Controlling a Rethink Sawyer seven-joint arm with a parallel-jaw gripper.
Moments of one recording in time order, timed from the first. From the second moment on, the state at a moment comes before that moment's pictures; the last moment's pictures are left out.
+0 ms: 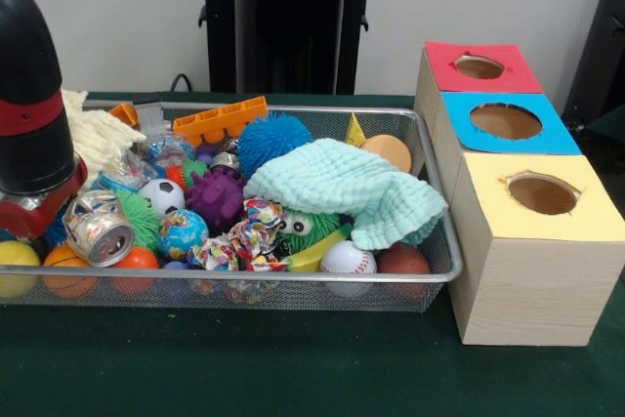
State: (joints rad) arm -1.00 -0.28 0.66 1.25 -0.83 0.92 0.27
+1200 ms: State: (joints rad) arm -0.96 -0.24 0.66 1.14 -0.83 1.06 0.27
